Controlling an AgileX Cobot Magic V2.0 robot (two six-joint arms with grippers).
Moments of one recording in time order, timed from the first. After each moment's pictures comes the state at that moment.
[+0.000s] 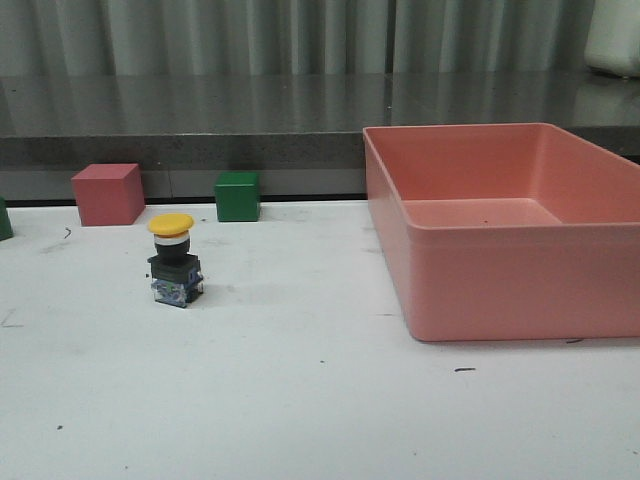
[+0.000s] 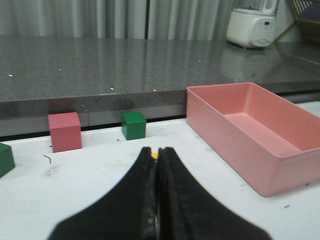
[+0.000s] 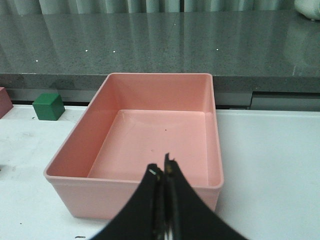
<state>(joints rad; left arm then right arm) -0.39 0.11 -0.29 -0.01 0.31 -0.08 0.13 0.27 -0.38 0.03 0.36 0.07</state>
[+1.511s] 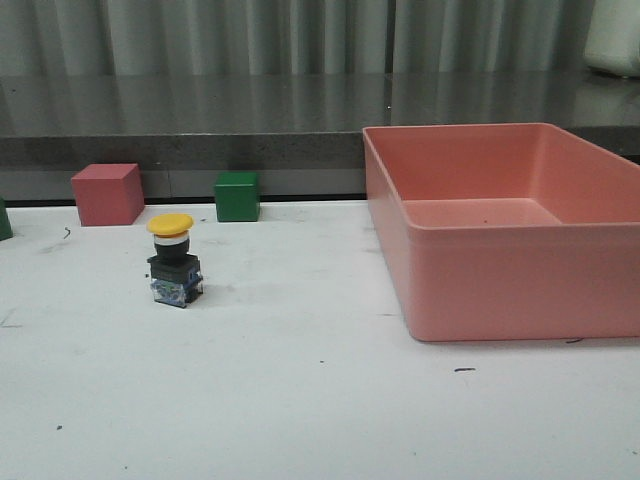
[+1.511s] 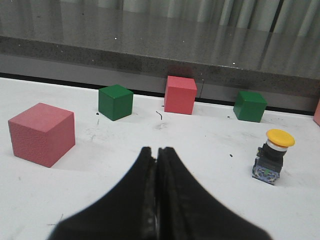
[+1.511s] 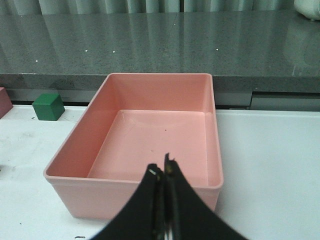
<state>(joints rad) 0.01 0.00 0.01 -0.05 0.18 -0.08 0.13 0.27 -0.38 0.03 0.36 0.07</state>
